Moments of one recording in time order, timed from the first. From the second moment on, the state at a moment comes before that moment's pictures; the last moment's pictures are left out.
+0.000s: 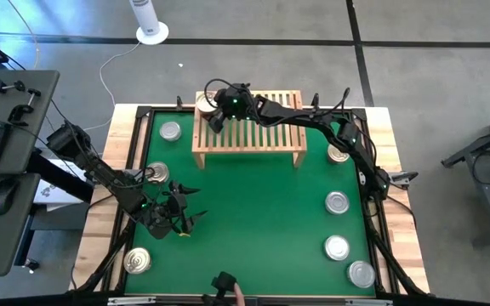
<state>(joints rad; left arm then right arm) -0.72 1.28 0.39 0.10 -0.98 -0.62 -0.40 2.30 1.95 -0.08 -0.01 0.01</state>
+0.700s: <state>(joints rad) -0.71 1.28 0.39 0.10 -0.98 -0.62 -0.40 2.29 1.95 -0.10 -0.07 -0.03</state>
